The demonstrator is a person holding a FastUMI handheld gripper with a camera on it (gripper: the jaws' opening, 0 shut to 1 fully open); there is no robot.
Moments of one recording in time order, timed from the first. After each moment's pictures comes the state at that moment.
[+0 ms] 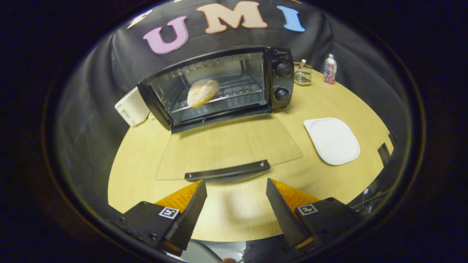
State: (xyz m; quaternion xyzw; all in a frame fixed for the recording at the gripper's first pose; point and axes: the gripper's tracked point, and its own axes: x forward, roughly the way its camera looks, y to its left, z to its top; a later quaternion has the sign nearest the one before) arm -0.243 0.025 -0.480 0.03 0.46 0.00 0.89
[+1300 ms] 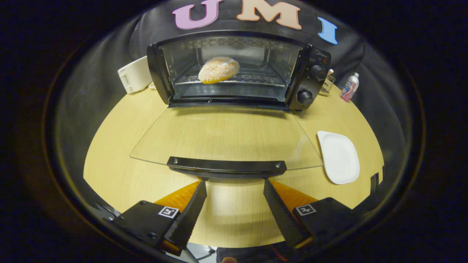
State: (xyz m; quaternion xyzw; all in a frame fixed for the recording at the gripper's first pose) arm -0.219 0.034 -0.504 -0.07 0.46 0.03 0.88
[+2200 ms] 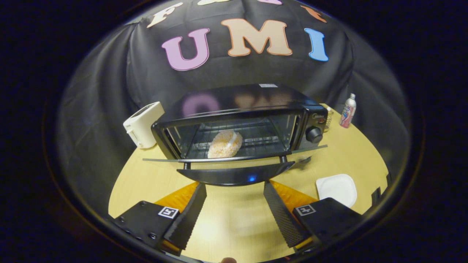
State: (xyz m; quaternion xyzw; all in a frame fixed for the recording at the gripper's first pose) arm -0.119 0.070 -0.411 0.02 0.34 0.03 0.94
